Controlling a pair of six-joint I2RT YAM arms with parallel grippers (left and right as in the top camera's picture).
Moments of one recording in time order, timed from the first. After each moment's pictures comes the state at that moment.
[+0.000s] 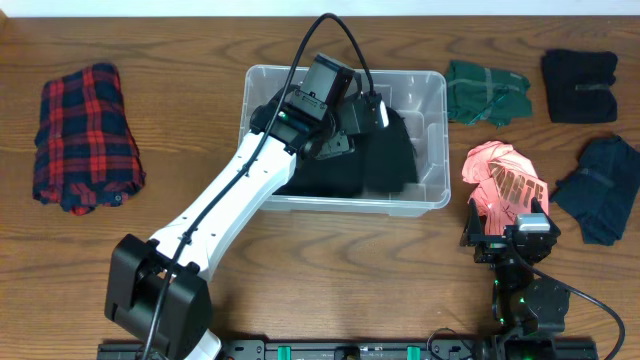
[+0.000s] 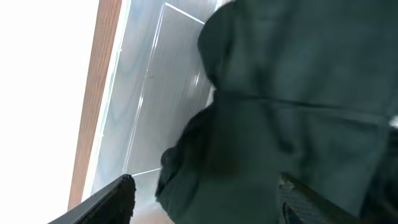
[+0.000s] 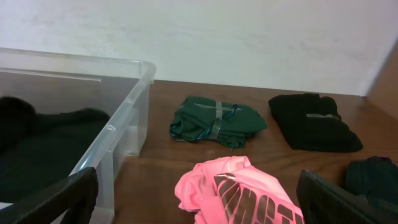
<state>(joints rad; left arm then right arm) -0.56 1.74 1.48 -0.66 -0.02 0.85 -0.01 0.01 0.01 -0.07 0.01 -0.04</state>
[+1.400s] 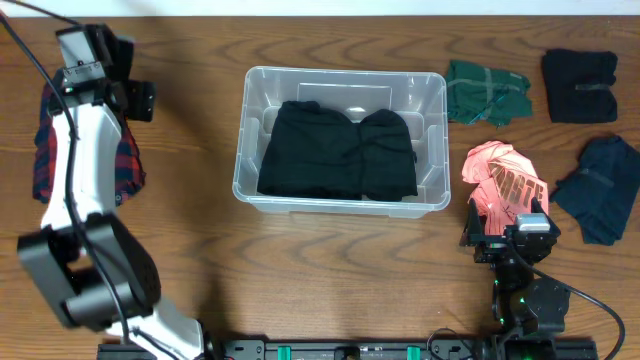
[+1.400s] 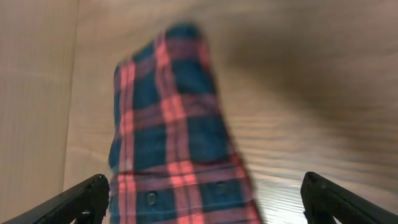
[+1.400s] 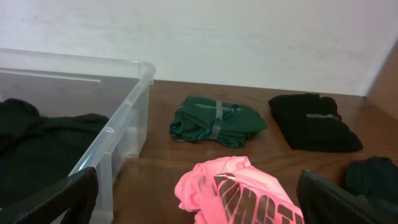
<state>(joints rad) 0.28 1.85 1.51 -0.58 -0.24 0.43 -0.01 0.01 0.01 -0.07 0.01 -0.04</state>
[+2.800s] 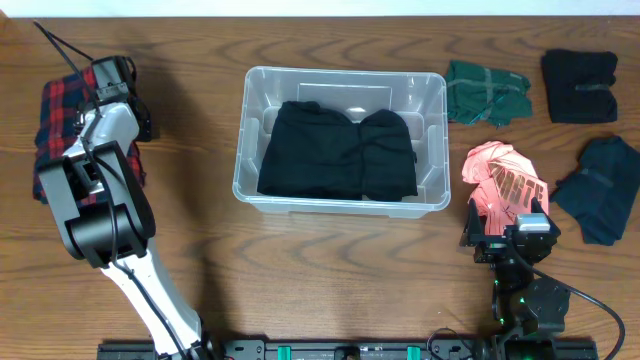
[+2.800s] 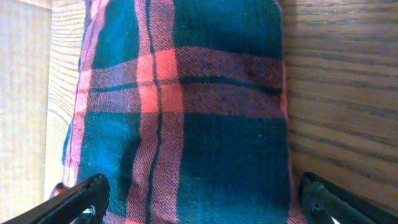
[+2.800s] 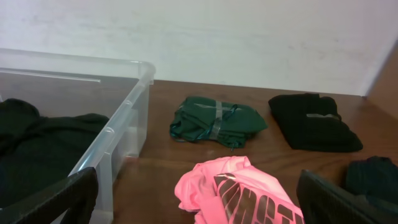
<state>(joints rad) 0.31 2.20 1.51 -0.34 -0.52 0.34 -0.01 0.01 0.01 -0.07 0.01 -0.04</state>
